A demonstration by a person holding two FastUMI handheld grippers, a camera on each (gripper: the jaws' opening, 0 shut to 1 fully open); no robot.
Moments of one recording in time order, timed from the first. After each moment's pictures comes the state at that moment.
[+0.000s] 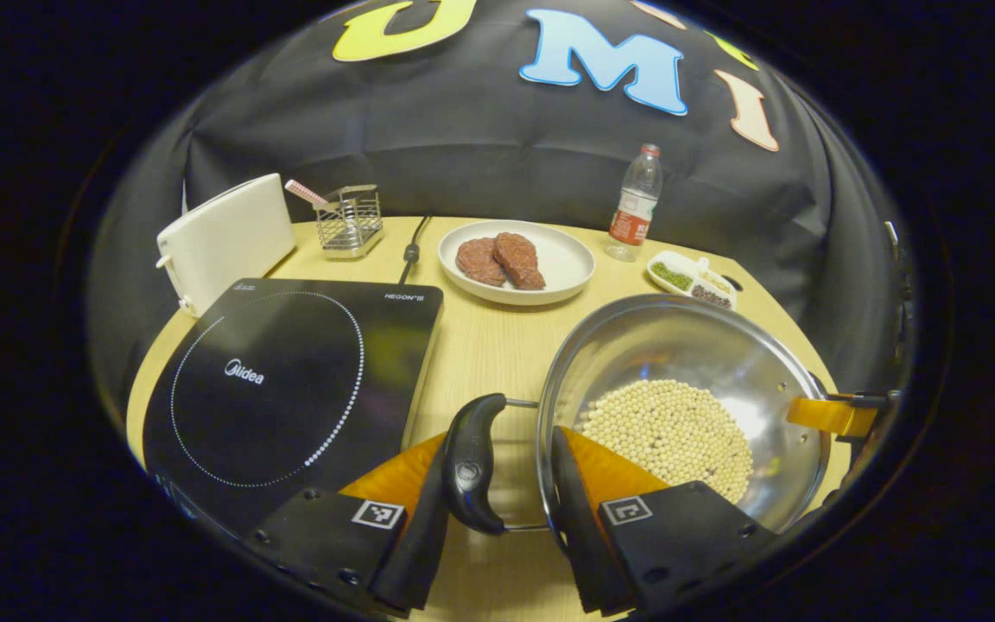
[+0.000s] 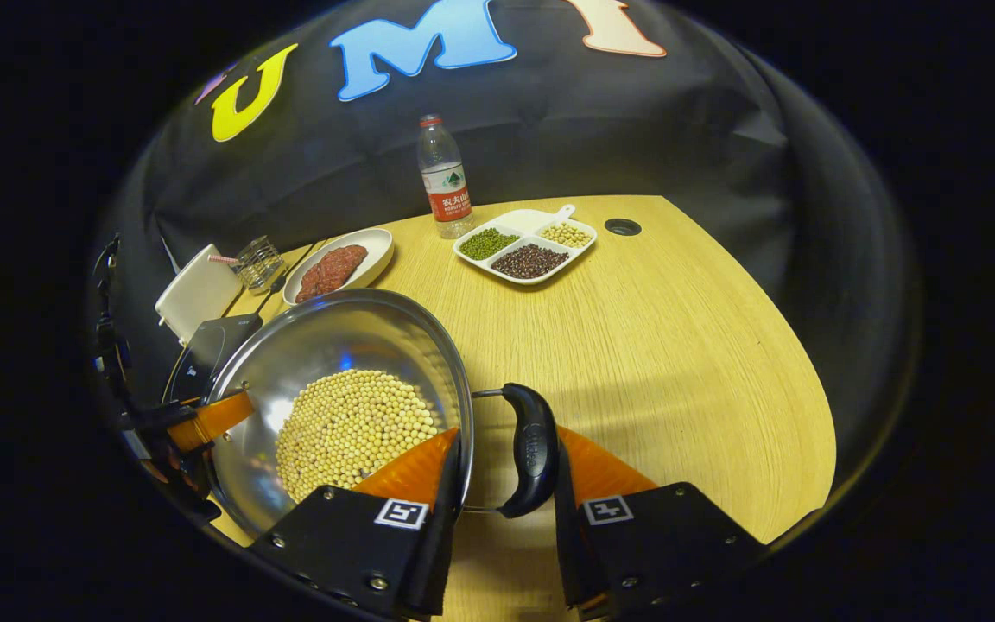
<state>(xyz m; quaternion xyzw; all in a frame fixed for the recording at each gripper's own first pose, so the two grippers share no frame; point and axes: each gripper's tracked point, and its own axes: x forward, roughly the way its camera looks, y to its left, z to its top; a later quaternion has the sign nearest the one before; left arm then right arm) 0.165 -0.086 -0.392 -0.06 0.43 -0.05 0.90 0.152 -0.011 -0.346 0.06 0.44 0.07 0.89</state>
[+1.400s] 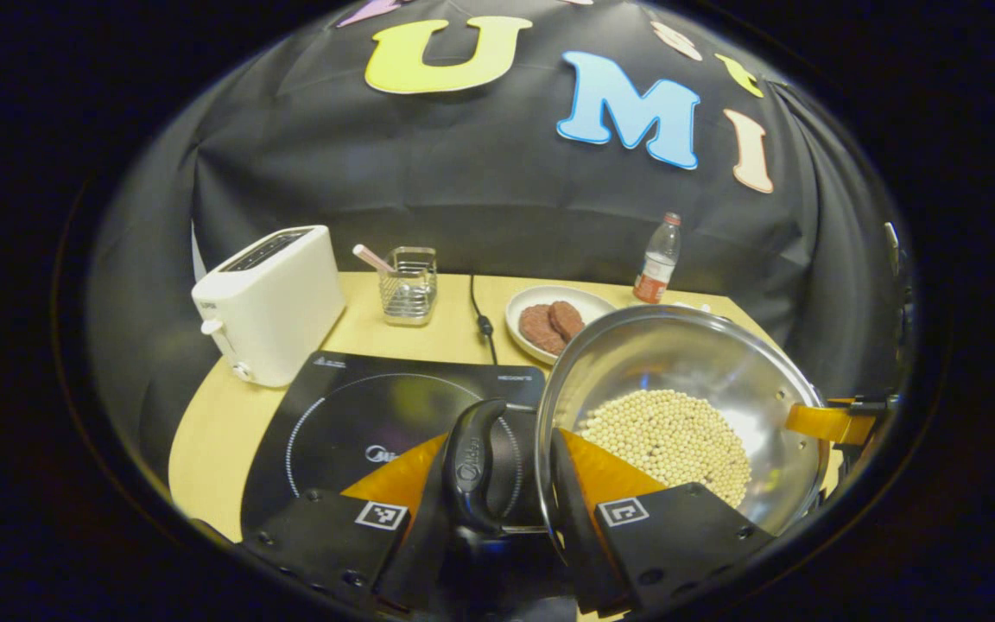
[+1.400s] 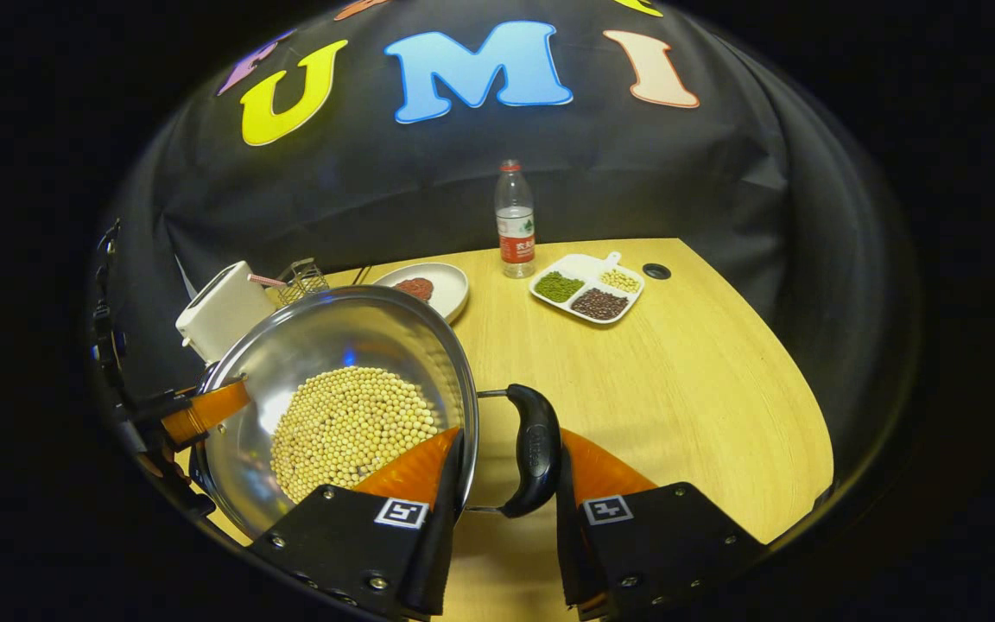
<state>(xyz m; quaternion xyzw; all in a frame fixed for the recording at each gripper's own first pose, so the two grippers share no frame) 0.189 0.060 -0.319 -0.06 0.37 -0.08 0.92 0.133 0.114 -0.261 0.06 0.40 0.05 0.91</state>
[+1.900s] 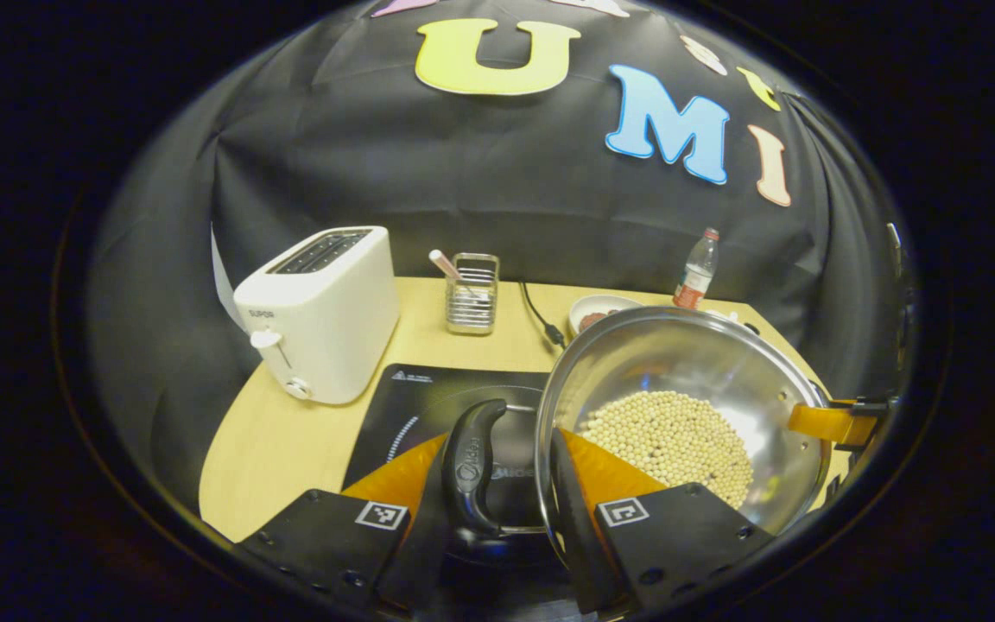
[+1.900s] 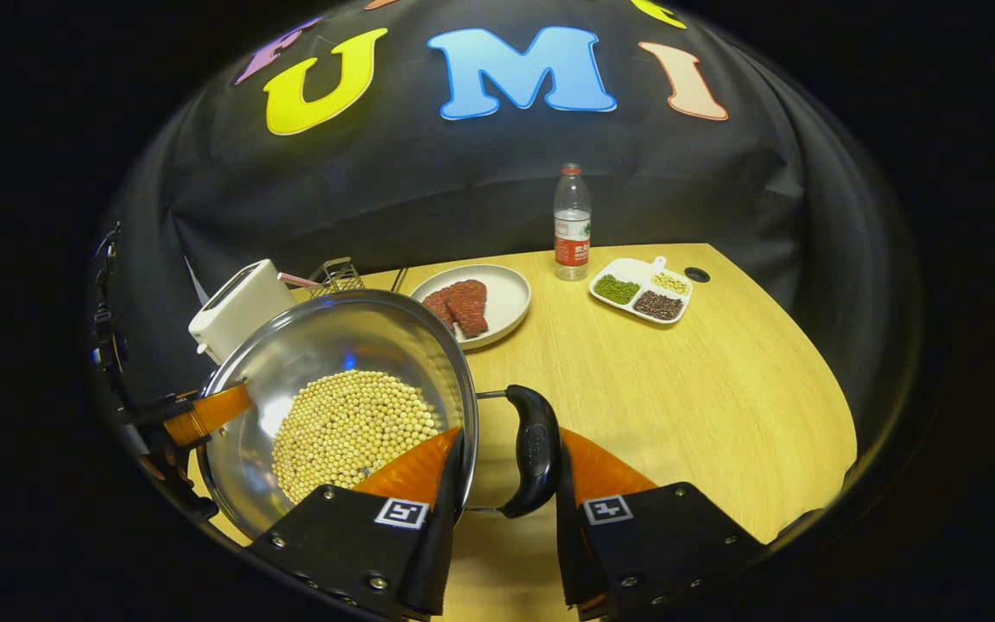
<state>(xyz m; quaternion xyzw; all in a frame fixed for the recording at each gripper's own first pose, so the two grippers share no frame) 0.205 0.161 -0.329 -0.06 0.37 -0.07 0.93 0.135 0.209 -0.257 0.06 0.39 0.05 0.92</state>
